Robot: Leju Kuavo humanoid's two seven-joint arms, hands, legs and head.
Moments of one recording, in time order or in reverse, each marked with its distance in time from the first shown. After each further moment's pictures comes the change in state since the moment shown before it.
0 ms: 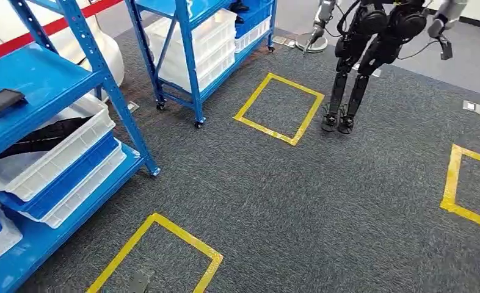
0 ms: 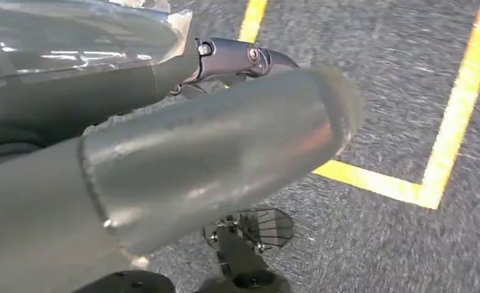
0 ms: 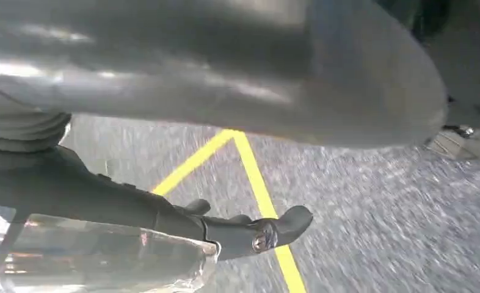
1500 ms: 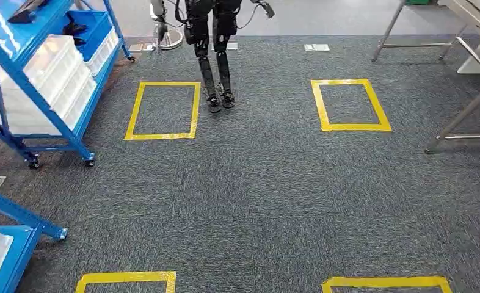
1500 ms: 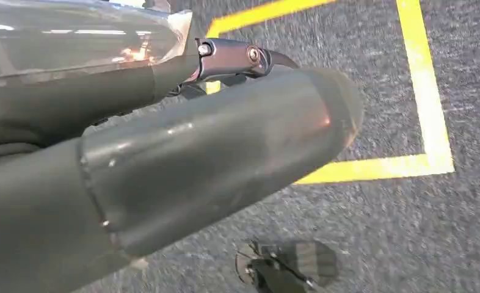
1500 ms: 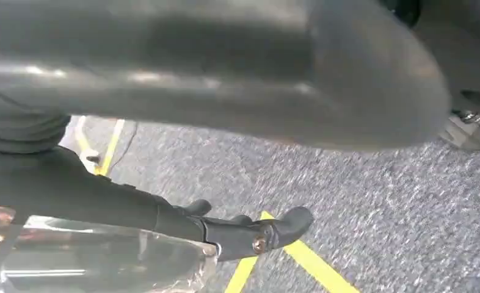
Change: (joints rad) left arm 0.141 0.011 0.074 0.006 0.080 0.149 -0.097; right arm 0.002 -0.002 0.018 -0.004 -0.030 0.010 0.013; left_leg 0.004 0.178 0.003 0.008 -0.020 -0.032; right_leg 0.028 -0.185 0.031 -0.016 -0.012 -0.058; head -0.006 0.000
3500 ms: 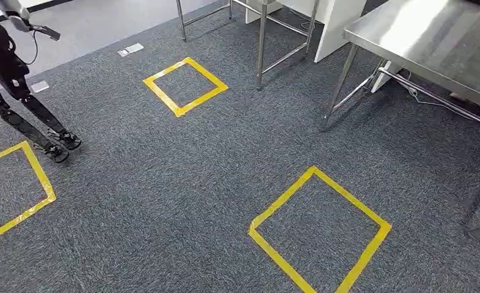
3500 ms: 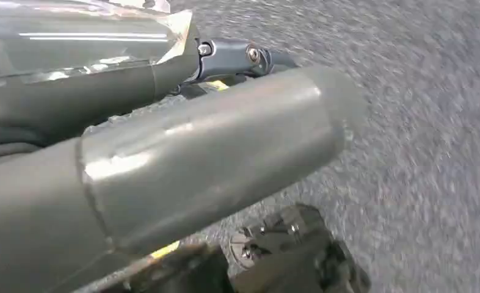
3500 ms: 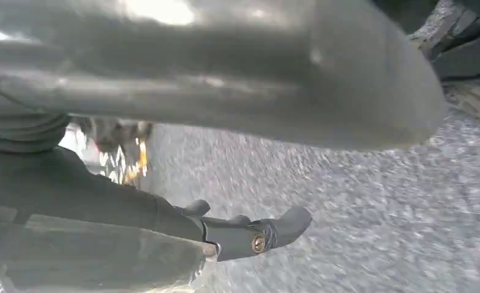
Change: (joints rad) left arm -0.026 -0.031 -0.219 0.000 -0.127 -0.034 0.004; right arm 0.020 -0.034 -0.081 -0.004 0.023 -0.013 -0.008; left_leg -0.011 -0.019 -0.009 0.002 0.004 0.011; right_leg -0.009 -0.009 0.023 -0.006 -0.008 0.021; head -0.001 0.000
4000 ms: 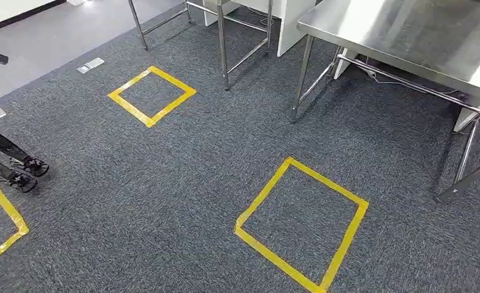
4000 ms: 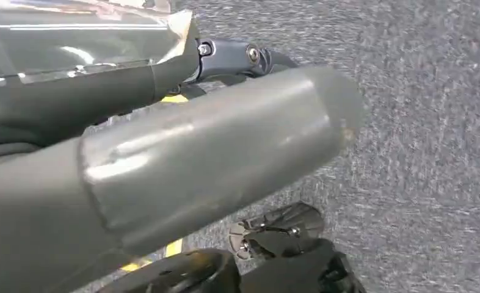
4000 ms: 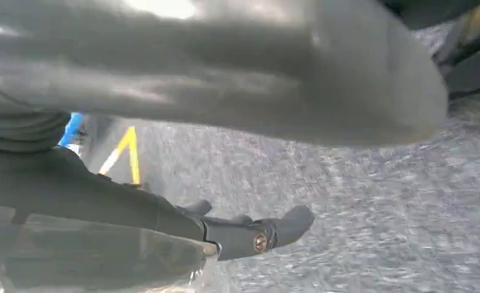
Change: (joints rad) left arm -0.035 -0.001 -0.045 0.000 -0.062 -0.077 0.031; right arm -0.003 -0.007 -0.016 0.000 -0.043 0.024 0.029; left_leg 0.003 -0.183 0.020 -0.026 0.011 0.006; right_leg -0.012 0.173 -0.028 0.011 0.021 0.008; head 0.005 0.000
